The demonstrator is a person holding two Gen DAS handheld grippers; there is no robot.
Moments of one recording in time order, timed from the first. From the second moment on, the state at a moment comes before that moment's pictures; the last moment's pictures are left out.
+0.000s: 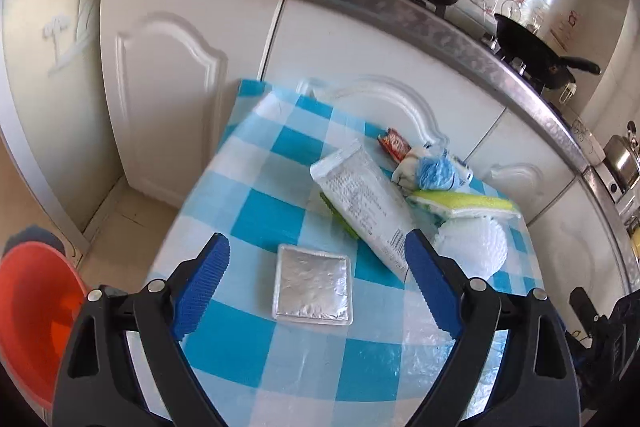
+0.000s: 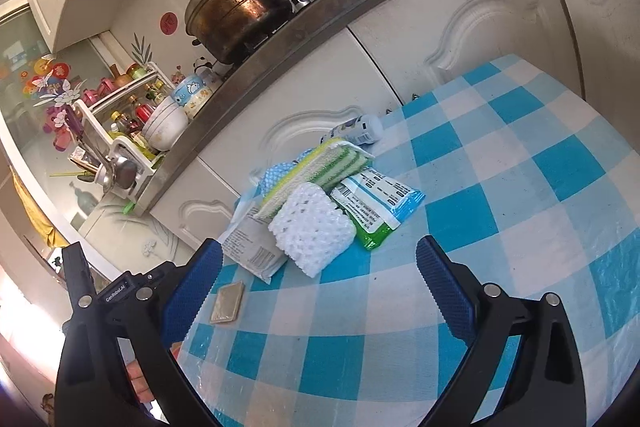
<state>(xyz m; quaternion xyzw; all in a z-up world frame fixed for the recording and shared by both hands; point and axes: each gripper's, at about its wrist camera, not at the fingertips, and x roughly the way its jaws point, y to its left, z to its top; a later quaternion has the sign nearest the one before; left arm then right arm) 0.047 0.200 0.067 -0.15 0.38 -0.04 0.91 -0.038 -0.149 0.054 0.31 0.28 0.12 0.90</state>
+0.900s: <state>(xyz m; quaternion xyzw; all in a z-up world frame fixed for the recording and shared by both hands) 0.062 0.152 0.012 -0.02 0.43 -0.03 0.90 0.030 -0.089 0.044 0.16 0.38 0.13 0.90</state>
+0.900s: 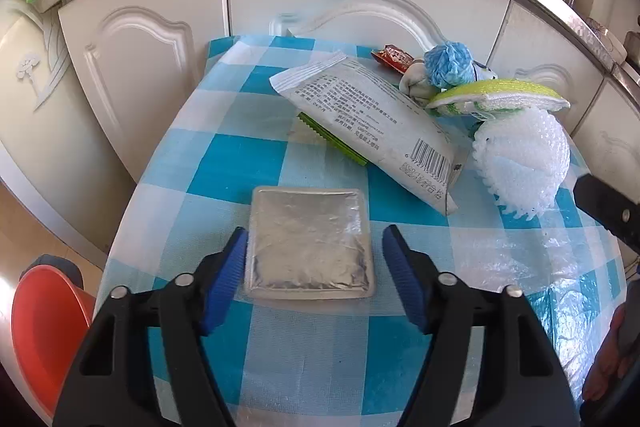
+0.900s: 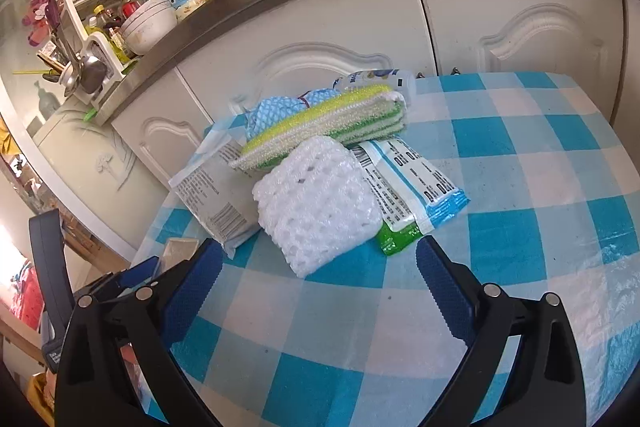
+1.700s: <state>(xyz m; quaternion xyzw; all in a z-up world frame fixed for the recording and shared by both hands) 0.041 0.154 0.013 -0.04 0.43 -0.06 0.90 0.034 -0.069 0.041 0.09 0.38 0.11 0.91</state>
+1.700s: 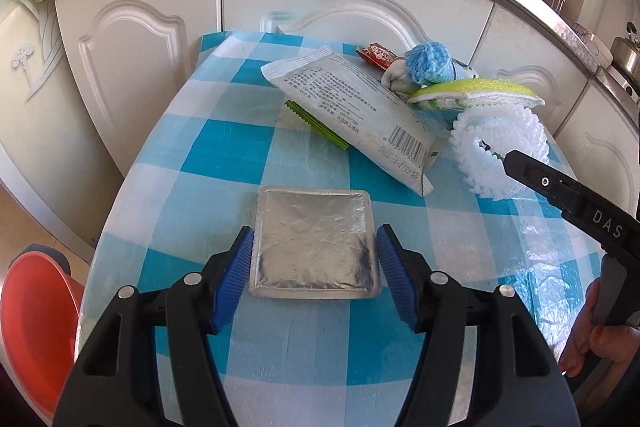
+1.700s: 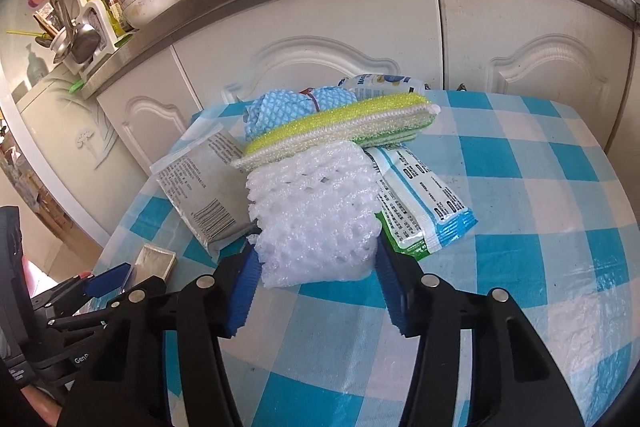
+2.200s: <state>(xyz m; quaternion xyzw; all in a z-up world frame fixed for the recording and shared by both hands) -0.007 0.163 0.025 -0.07 0.41 -0.08 0.90 -0.032 -0.064 0.065 0.12 0.36 0.11 0.92</state>
